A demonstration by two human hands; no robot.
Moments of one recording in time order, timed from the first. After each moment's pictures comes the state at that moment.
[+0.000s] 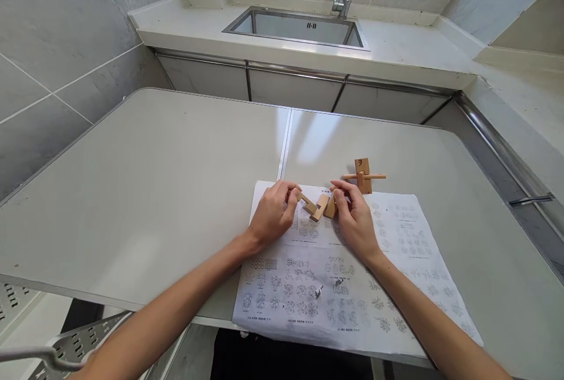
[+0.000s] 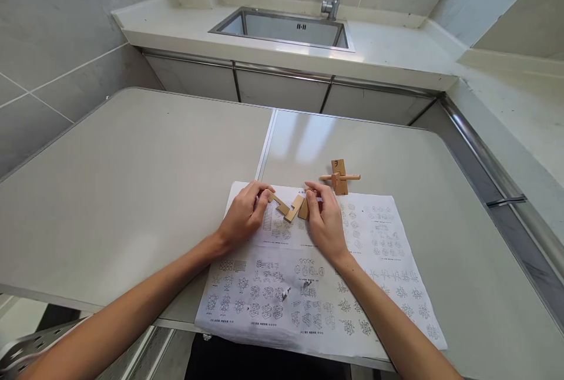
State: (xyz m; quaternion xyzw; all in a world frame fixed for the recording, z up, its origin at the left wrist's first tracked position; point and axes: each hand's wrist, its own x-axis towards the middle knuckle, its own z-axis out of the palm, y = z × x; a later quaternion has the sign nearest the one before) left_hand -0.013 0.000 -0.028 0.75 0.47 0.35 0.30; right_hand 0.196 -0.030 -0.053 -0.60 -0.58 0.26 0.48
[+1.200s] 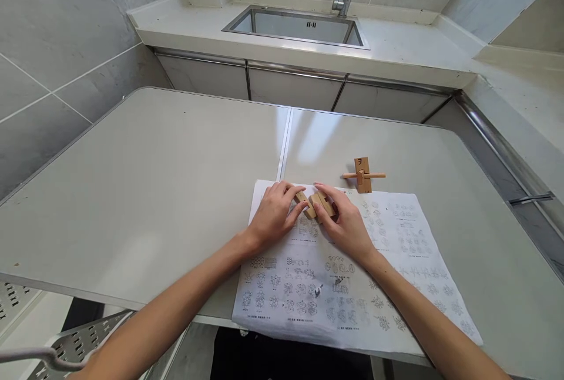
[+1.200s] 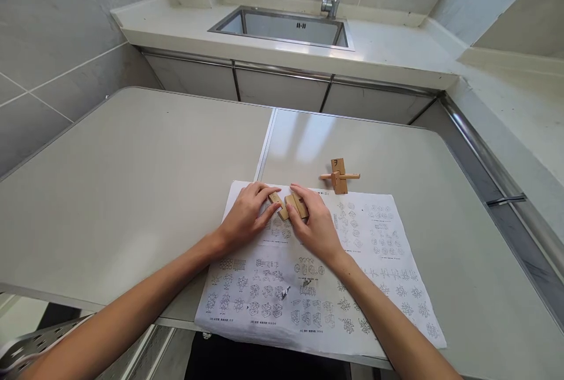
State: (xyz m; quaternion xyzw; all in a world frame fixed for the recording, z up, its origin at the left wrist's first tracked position) left_hand -0.016 0.003 -0.042 0.84 0.42 0.29 0.21; right_hand 0.183 -0.037 -0.044 -0.57 -0.68 0.26 0.40
